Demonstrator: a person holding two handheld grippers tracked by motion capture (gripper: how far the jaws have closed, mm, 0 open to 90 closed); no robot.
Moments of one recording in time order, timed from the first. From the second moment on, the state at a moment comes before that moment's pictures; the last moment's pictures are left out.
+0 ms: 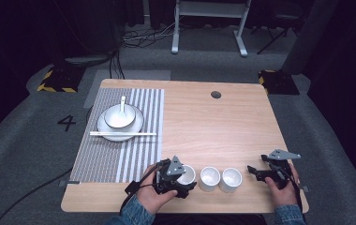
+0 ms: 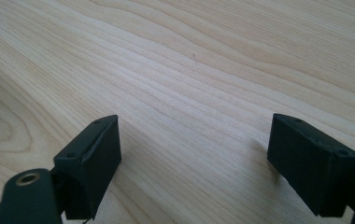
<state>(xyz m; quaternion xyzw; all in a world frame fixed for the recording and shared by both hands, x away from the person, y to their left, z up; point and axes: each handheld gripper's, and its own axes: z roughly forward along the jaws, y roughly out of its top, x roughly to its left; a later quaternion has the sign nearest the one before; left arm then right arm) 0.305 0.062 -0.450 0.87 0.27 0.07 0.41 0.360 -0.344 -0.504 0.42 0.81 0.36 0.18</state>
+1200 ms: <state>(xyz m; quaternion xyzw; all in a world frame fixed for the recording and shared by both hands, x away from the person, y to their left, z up) 0.321 0.131 -0.411 0.83 0.34 0.15 0.42 0.360 -0.344 -0.504 0.42 0.81 0.36 0.18</state>
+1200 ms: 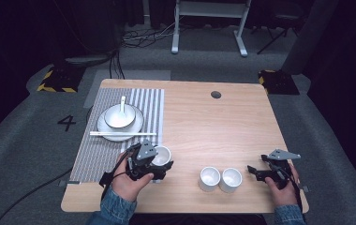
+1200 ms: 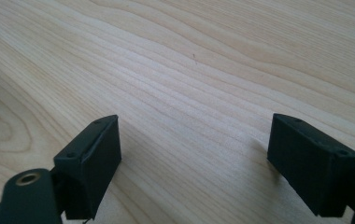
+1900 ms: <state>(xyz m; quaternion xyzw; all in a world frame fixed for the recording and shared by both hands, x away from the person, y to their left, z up) 0.334 0.177 -0.405 0.79 0.40 0.20 0.41 0.360 -0.344 -0.504 0.42 0.81 0.36 0.18</state>
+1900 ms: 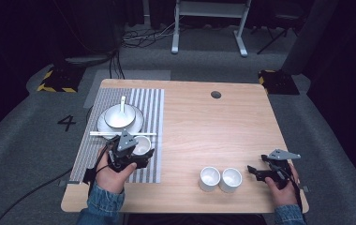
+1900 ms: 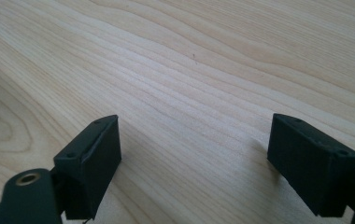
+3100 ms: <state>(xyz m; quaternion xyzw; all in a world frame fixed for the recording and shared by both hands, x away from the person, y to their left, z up) 0.388 0.189 -0.463 0.78 0.47 0.20 0.36 0.361 -0.344 -0.504 0.42 0.81 0.36 0.18</state>
